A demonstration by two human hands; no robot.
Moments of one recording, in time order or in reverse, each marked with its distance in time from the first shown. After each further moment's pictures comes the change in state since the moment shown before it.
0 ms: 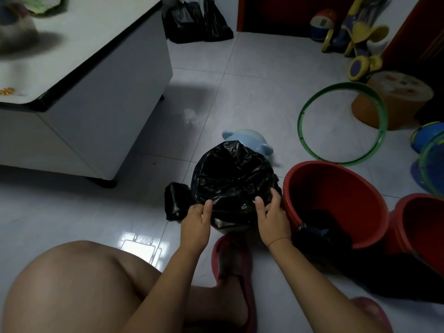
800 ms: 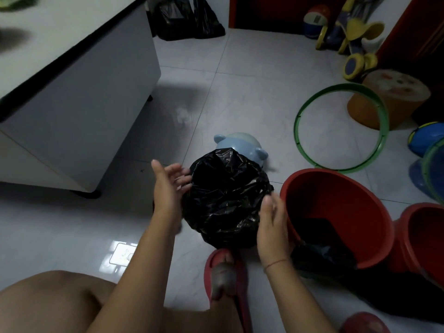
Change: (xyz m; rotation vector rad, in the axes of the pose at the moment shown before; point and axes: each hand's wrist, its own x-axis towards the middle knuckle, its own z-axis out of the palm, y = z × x) left_hand 0.098 0.062 -0.037 -0.861 0.177 -0.209; right_hand -0.002 -0.047 -0.017 0.555 0.114 0.200
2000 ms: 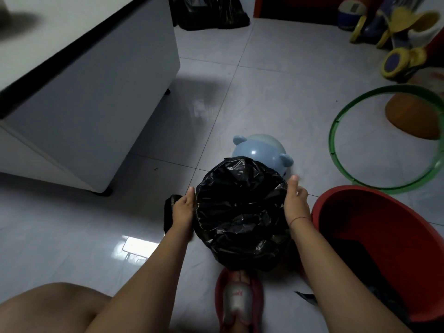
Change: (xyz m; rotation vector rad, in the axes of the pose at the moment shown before) left_hand 0.066 -0.089 -0.032 0.328 0.051 -0.249; right_hand 0.137 0.020 0.032 -0.196 -0.045 0.311
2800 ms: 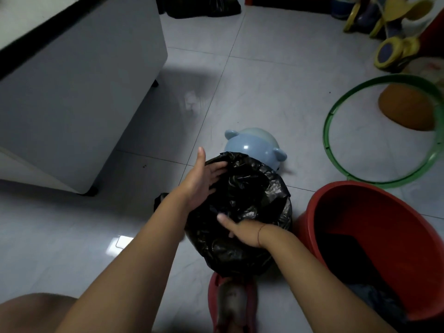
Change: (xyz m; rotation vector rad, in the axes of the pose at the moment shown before) left_hand -0.009 0.084 0.046 0.055 -0.637 -0.088; right_hand -0.034 0.009 0.039 -0.826 -0.804 -0.074
